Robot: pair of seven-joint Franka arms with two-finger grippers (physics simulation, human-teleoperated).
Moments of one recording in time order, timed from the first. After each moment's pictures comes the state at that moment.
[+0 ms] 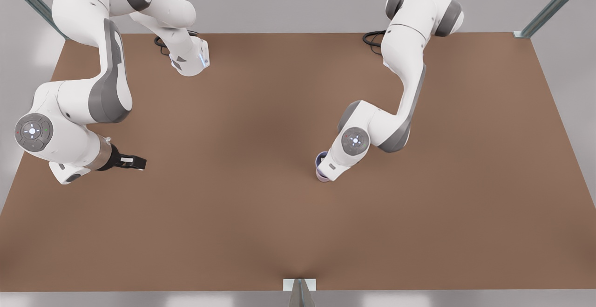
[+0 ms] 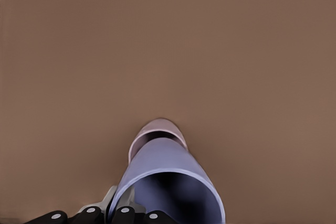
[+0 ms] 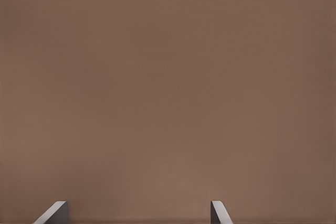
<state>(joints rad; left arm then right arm) -0.64 0.64 0.13 -1.30 -0.17 1.81 -0.53 -0.13 0.41 0.25 -1.22 -0.11 1.51 0.21</state>
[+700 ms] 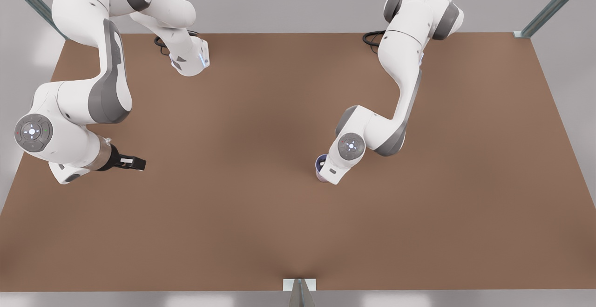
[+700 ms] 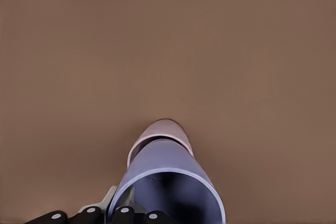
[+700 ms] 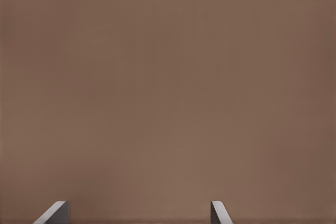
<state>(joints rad) -0.64 0.68 0.12 -1.31 -0.17 1.82 -0.69 -0.13 0.42 0.25 -1.22 -0.11 1.51 0.23</state>
